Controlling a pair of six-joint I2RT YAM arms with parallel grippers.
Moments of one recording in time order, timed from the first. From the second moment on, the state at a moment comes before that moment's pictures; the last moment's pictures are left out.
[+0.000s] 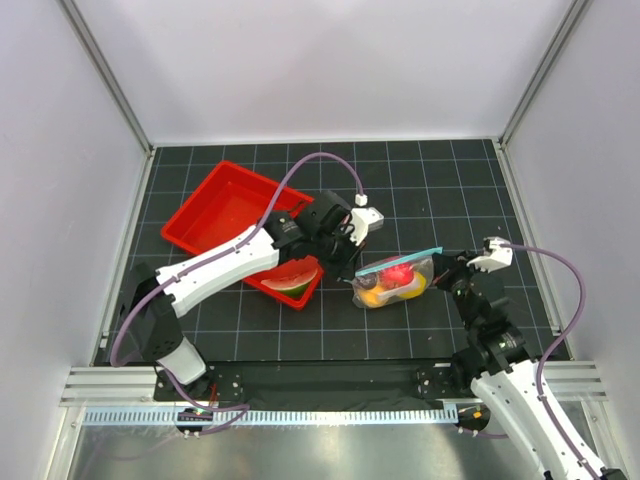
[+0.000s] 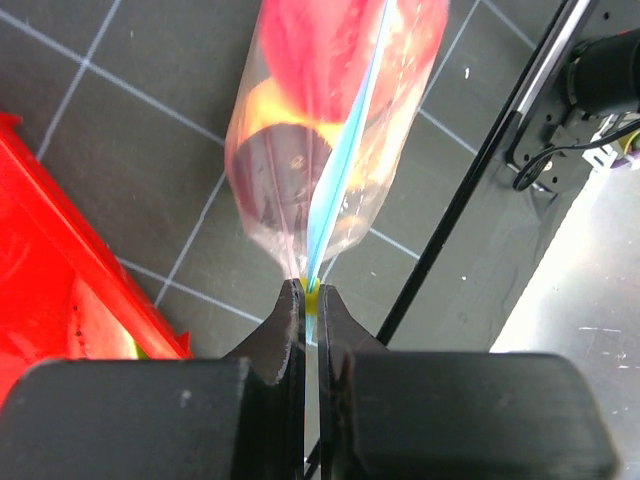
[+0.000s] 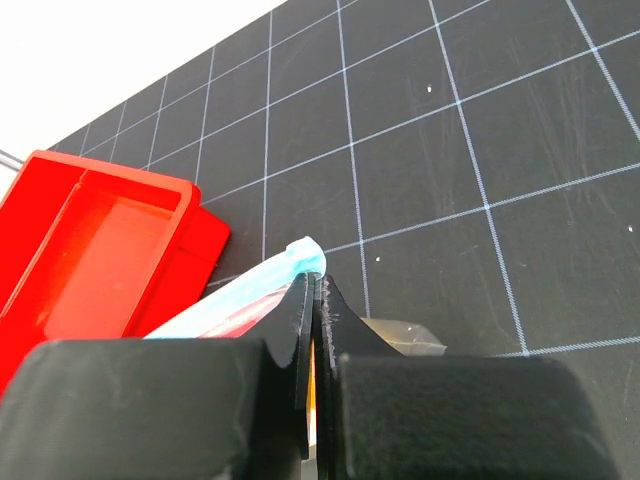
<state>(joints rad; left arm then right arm) -0.92 1.62 1.44 -0.70 0.30 -0.08 0.33 0.32 0.32 -0.21 0.28 0.58</state>
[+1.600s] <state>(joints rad) -0.86 0.80 0.84 -0.58 -0.22 -0.58 0.31 0.91 0.64 0.09 -0.08 0.52</state>
